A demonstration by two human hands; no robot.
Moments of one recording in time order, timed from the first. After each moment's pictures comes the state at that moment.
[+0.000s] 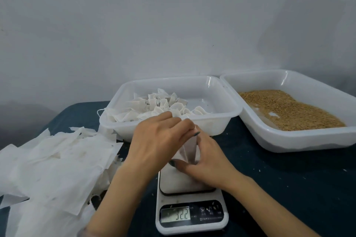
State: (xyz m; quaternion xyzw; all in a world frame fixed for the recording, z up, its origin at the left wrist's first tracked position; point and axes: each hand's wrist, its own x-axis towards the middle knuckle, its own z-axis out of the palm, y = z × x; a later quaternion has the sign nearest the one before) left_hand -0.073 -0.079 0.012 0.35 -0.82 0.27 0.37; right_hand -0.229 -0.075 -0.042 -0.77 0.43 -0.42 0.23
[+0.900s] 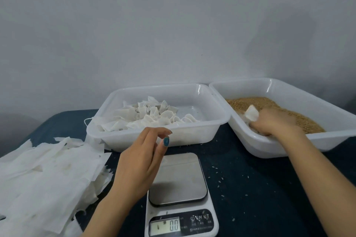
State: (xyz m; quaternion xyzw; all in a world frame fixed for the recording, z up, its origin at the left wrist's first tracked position) left_hand -0.059 -0.067 -0.019 0.48 -0.78 -0.05 0.40; right_hand -0.398 -0.145 0.019 -0.54 0.84 -0.03 0.01
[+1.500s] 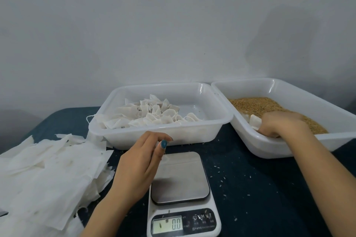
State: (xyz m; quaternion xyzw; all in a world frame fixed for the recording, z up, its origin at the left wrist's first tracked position) left_hand -0.052 -0.065 -0.025 0.48 -0.78 -0.11 0.40; right_hand -0.399 -0.149 0.028 -0.56 0.82 0.14 0.00
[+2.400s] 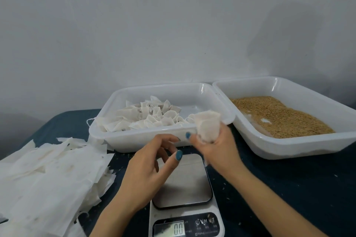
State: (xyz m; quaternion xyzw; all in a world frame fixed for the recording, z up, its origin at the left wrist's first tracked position) left_hand -0.061 -0.064 -0.024 0.42 -0.77 -0.21 0.44; right_hand -0.248 -0.083 -0.014 -0.60 0.47 -0.58 0.29
